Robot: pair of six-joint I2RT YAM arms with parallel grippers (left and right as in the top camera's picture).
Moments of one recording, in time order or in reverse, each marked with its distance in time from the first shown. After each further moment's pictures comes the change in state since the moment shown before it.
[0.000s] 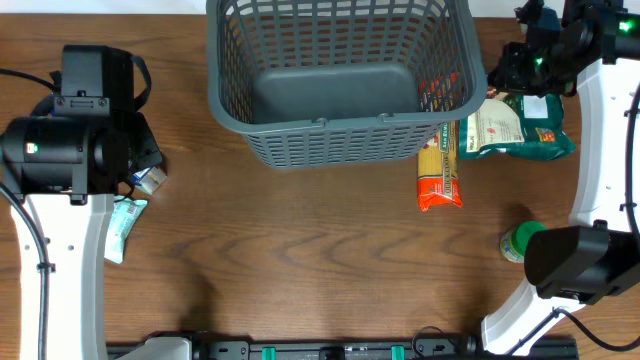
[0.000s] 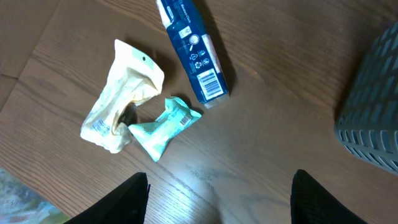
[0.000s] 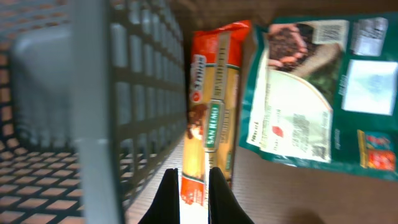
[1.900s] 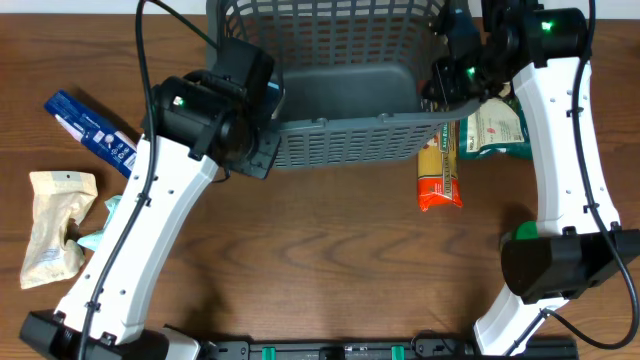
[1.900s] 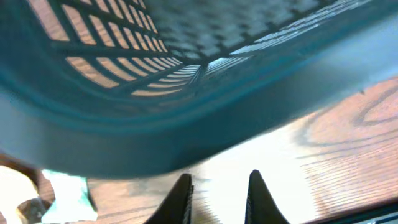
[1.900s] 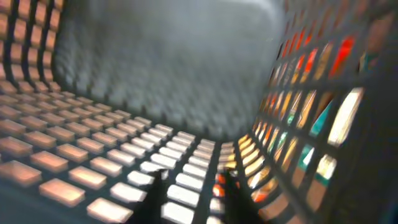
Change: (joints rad) left arm -0.380 0.188 0.007 0.045 0.302 0.392; right arm 0.251 -0.002 0.014 -0.009 0.019 -0.095
